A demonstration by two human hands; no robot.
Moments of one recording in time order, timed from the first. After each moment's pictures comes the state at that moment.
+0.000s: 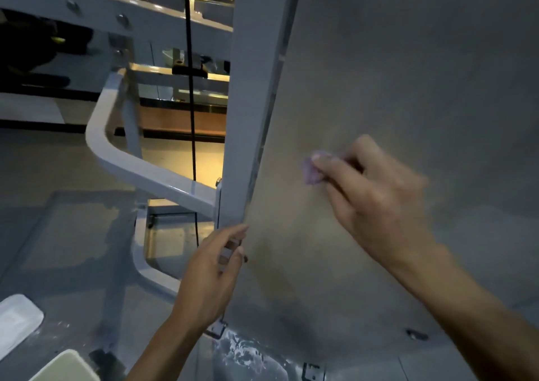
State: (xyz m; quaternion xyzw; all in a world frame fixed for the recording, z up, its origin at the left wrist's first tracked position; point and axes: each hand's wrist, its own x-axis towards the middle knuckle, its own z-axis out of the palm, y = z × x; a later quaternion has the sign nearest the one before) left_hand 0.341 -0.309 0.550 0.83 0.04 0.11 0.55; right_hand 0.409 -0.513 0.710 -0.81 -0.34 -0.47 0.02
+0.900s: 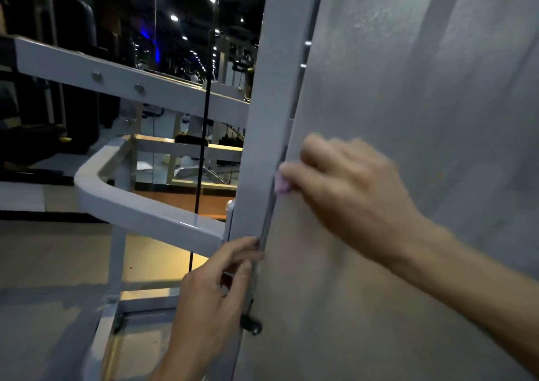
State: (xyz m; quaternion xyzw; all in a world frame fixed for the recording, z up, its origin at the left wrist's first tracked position) left_hand 0.395 -0.292 0.490 0.78 -0.08 0.30 0.54; right_hand 0.440 -0.466 0.650 -0.70 -0.42 -0.56 -0.14
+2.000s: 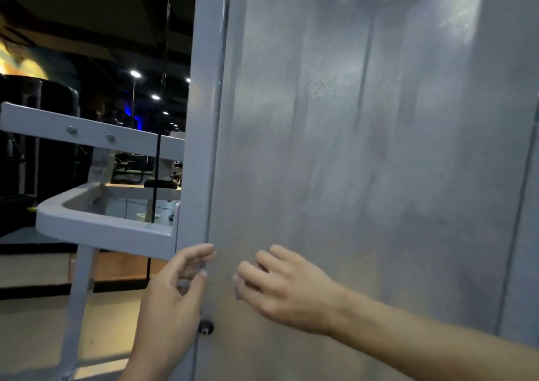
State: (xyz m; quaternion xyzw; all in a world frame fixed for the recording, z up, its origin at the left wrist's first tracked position) left_hand 0.385 -0.330 0.454 0.71 -0.09 0.37 0.59; right_hand 0.421 -0.526 0.505 -0.66 -0.48 -0.52 -0.24
